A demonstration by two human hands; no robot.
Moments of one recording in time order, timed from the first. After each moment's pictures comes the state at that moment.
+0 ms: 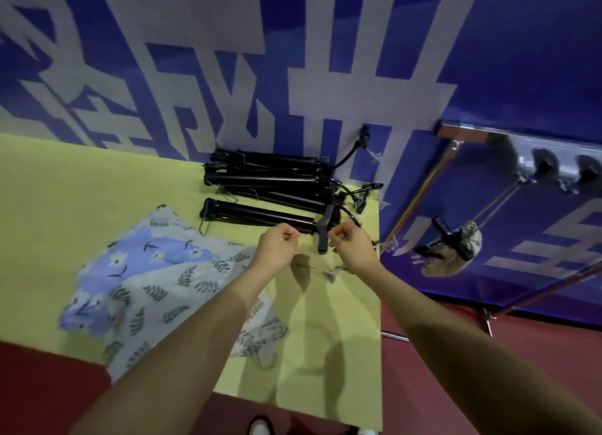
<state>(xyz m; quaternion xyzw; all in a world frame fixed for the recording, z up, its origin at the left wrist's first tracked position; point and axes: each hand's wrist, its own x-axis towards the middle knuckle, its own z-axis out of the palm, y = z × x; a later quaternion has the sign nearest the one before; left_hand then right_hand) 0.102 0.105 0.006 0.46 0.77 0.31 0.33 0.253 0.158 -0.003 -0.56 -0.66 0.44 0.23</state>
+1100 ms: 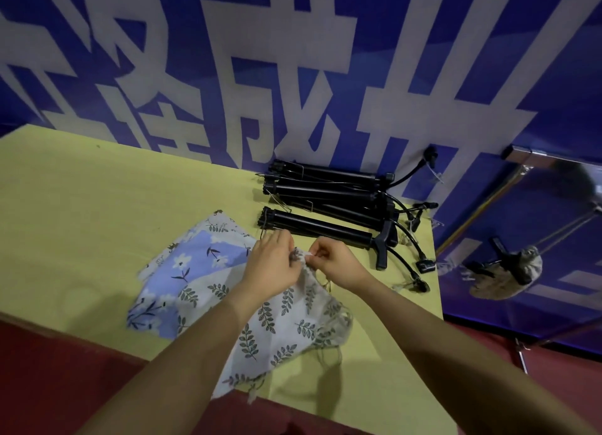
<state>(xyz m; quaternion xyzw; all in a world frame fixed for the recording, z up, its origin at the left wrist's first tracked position) -0.027 0.036 0.013 0.61 0.77 0.18 0.12 0.109 0.112 -0.008 -0.41 -0.75 0.49 0.16</state>
